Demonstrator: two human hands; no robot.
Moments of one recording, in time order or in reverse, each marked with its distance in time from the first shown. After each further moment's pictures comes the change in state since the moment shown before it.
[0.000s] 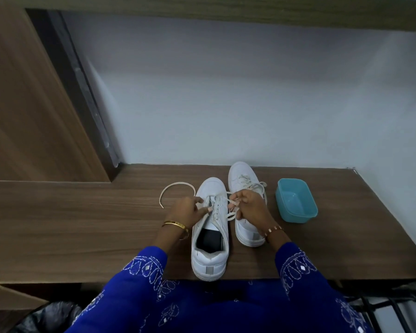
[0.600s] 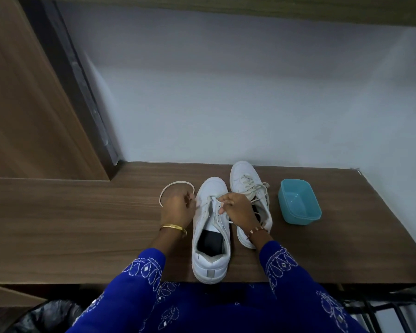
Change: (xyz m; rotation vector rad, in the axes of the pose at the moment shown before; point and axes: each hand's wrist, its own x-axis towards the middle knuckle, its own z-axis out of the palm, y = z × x) left_hand 0.003 -0.015 0.001 -0.108 0.360 -0.020; right_hand 0.020 0.006 0.033 -0.210 0.028 -0.055
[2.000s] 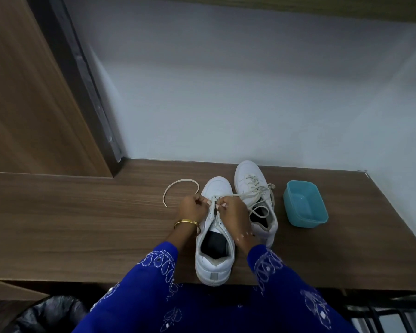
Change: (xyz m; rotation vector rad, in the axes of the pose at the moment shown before) left_hand 0.012 0.001 0.031 -0.344 -0.134 -0.263; right_hand 0.012 0.016 0.034 -0.385 0.186 -0.231
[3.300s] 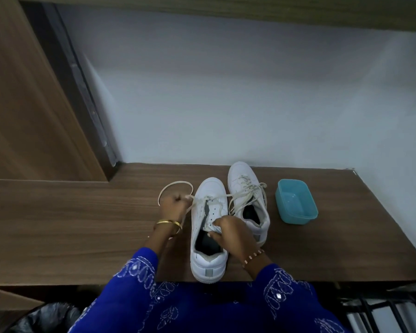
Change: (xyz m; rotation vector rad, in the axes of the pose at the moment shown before) left_hand -0.007 0.001 -0.026 -0.208 0.086 -0.045; right_hand -0.047 0.012 -0.018 -0.275 -0.241 -0.198
